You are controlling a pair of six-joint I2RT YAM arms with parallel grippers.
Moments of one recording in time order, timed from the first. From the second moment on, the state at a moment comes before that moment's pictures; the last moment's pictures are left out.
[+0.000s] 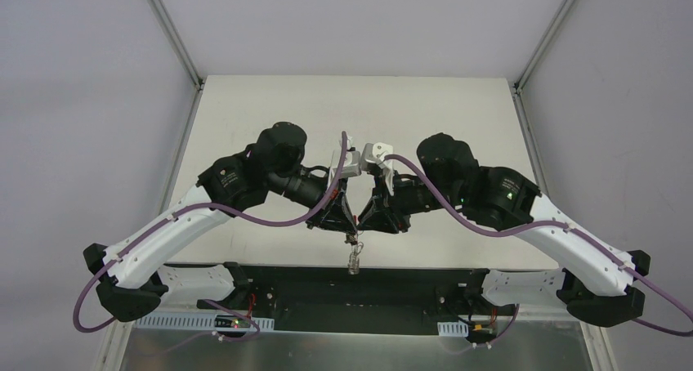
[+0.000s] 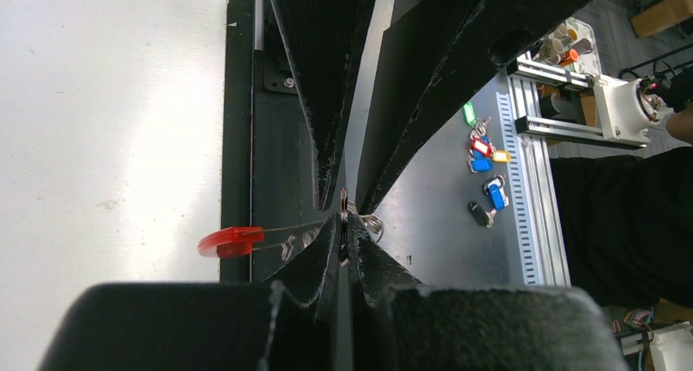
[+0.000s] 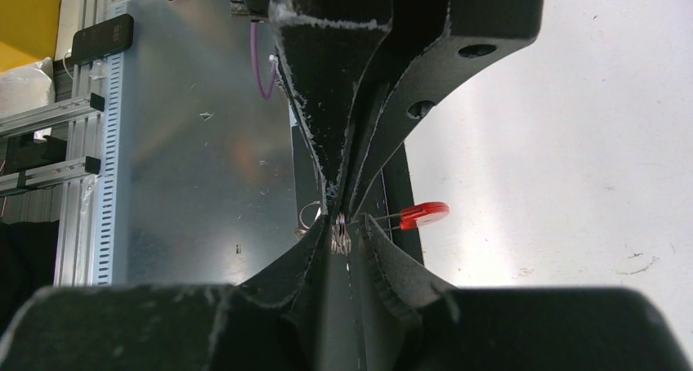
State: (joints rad) left arm -0.92 1.13 1.35 -0.73 0.81 -0.08; right arm 1.10 1.12 1.46 -0.85 -0.45 0.03
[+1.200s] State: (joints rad) left arm -0.92 1.10 1.35 -0.76 0.76 -0.08; right arm 1.10 1.11 1.38 -0.76 -0.49 0.06
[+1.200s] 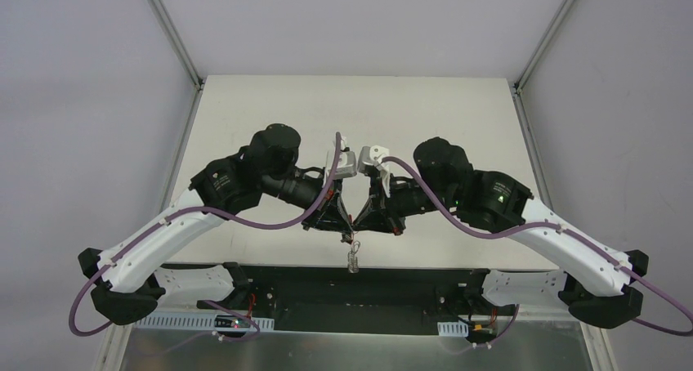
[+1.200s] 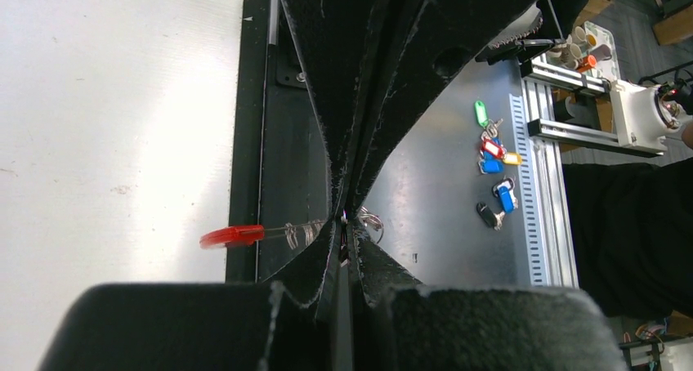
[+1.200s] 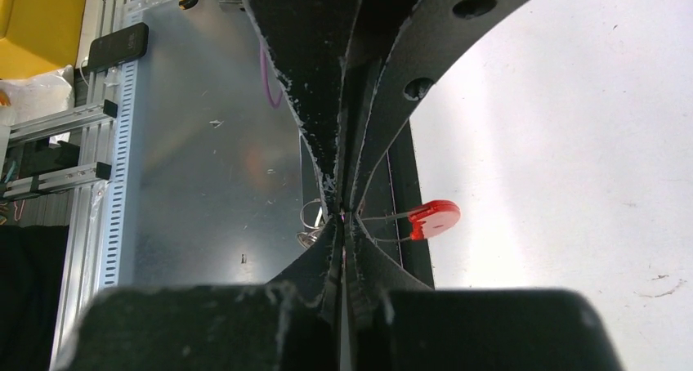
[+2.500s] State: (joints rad) left arm -0.92 0.84 1.02 0.04 0.65 -0.28; right arm 1.17 0.69 0.86 0.15 -0.30 0.09
